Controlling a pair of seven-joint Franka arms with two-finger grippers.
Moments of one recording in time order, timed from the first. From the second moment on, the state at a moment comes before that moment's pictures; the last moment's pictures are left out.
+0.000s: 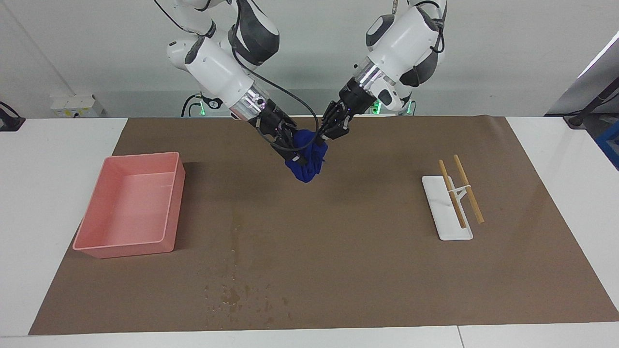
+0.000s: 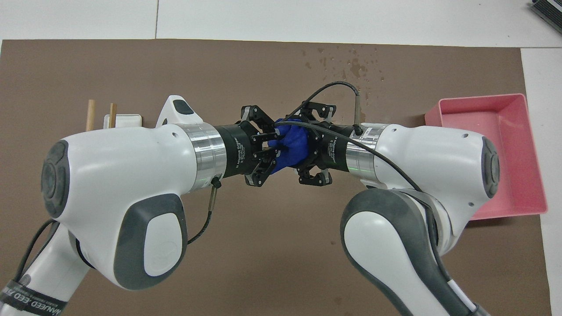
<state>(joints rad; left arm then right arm) -0.44 -0.03 -0.16 -1.88 -0.64 2.39 -1.69 0.41 0.03 0.06 -1.95 0.80 2.45 1.46</state>
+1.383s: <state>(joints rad) -0.34 -0.03 -0.14 -1.88 -0.36 2.35 -1.53 0.37 0.04 0.05 -1.95 0.67 2.19 0.97</state>
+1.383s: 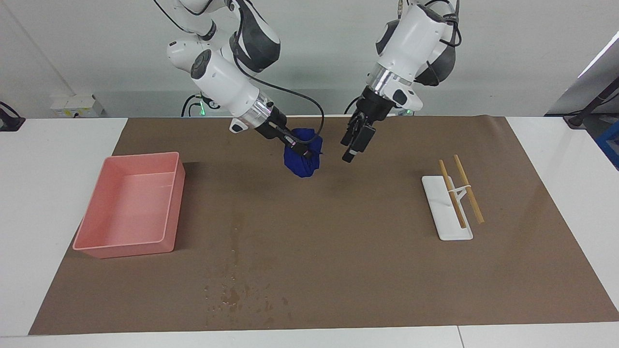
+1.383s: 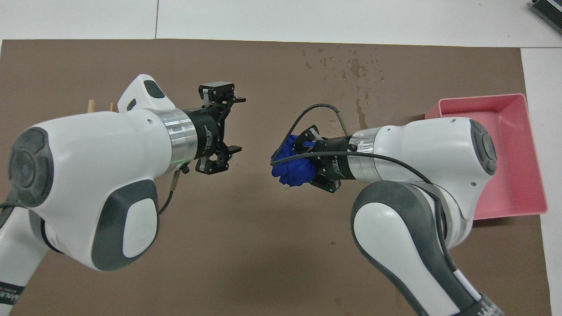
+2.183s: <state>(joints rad) -0.07 -0.03 -0.13 -1.73 -0.08 1.88 -0.44 0.33 0.04 0.06 -2.01 0.01 1.95 0.14</state>
